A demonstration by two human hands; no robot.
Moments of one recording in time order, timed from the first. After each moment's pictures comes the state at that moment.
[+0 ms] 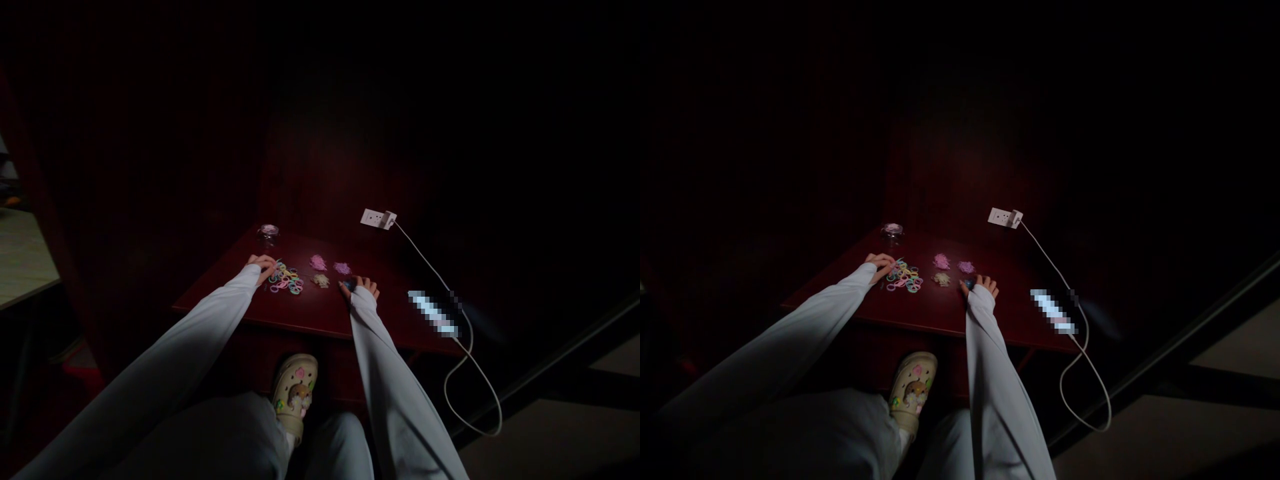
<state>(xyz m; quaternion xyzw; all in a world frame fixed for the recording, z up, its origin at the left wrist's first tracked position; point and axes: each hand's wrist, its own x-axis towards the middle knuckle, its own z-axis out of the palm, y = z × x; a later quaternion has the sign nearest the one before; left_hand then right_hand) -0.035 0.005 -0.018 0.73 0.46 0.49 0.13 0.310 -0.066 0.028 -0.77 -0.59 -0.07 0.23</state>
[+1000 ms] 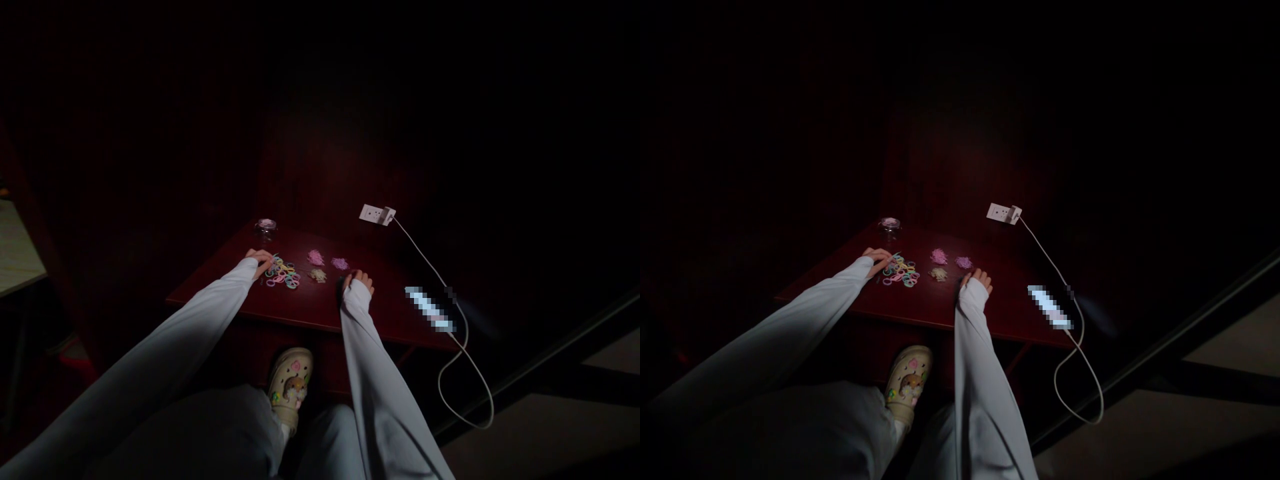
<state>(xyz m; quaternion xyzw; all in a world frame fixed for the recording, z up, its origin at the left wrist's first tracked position) -0.033 -0.001 -0.015 0.74 0.45 0.49 0.13 0.285 -0.071 0.021 -0.77 -0.56 -0.13 0.29</state>
